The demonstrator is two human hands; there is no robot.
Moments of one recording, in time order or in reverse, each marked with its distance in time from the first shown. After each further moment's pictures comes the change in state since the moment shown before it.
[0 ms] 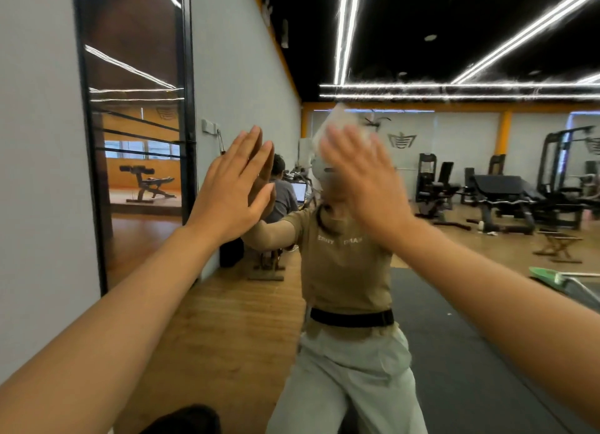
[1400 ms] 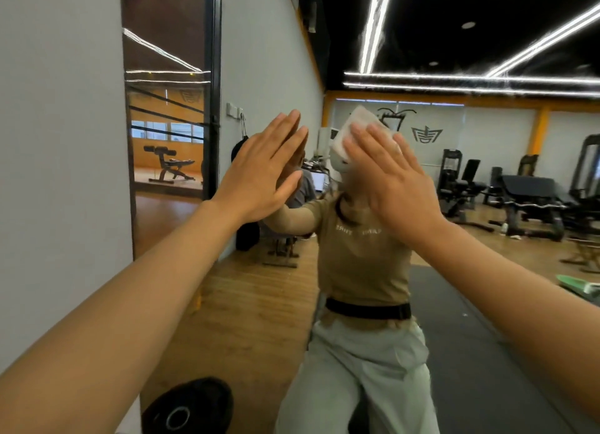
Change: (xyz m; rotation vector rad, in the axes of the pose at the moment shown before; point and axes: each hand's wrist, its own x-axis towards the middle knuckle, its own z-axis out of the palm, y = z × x) left_hand -0.001 -0.017 -0.003 0.049 -0.022 0.104; right_hand -0.003 -0.024 -0.008 0.040 -0.133 -0.009
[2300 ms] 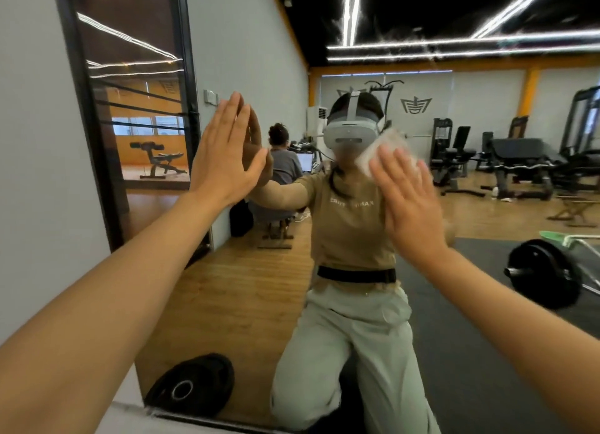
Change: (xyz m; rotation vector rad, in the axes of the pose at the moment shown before) left_hand -0.003 0.043 0.013 0.039 0.063 -0.258; right_hand -0.128 0.034 -0.010 0.069 0.142 0.204
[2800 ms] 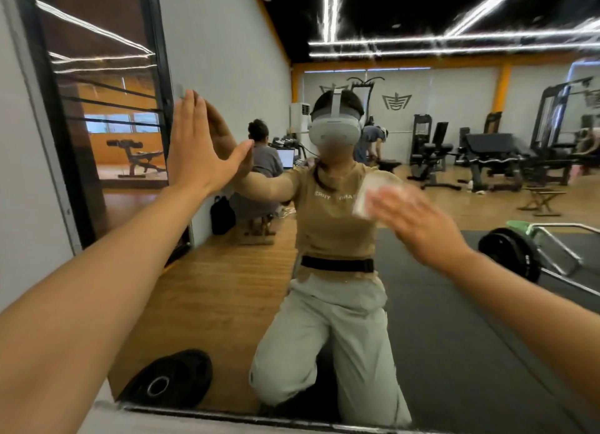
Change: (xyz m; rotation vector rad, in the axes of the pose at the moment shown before) left_hand 0.001 0.039 0.010 0.003 0.048 -0.208; right_hand -0.068 0.087 -0.051 -0.068 -0.246 -0.333
